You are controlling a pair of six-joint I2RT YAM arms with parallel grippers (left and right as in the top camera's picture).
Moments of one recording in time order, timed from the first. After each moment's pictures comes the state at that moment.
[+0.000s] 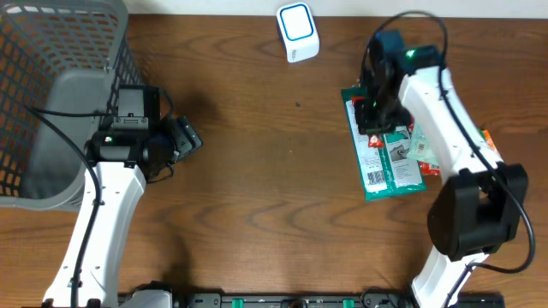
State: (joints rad) left arm -0.03 1.35 1.11 -0.90 0.07 -0.62; right arm 0.21 1.95 1.68 -1.27 -0.02 0.12
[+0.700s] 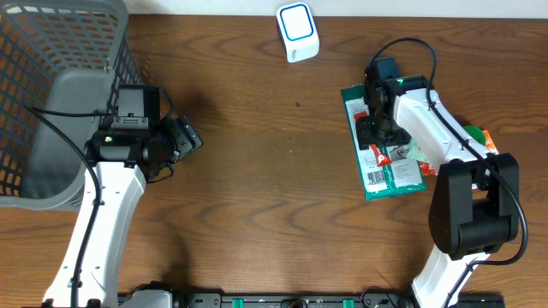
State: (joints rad) left arm -0.03 1.35 1.11 -0.90 0.07 -0.62; right arm 0.19 1.95 1.43 -1.01 0.11 0.13
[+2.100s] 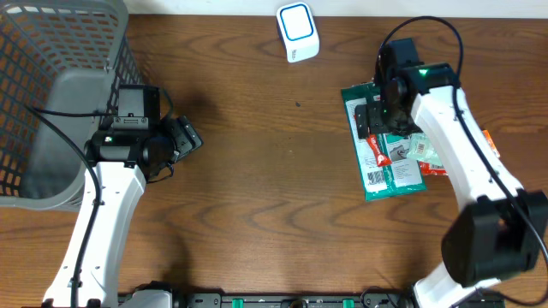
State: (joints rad) left arm -0.03 1.35 1.11 -0.90 0.07 -0.62; right arm 0.20 1.78 1.54 -1.14 0.11 0.13
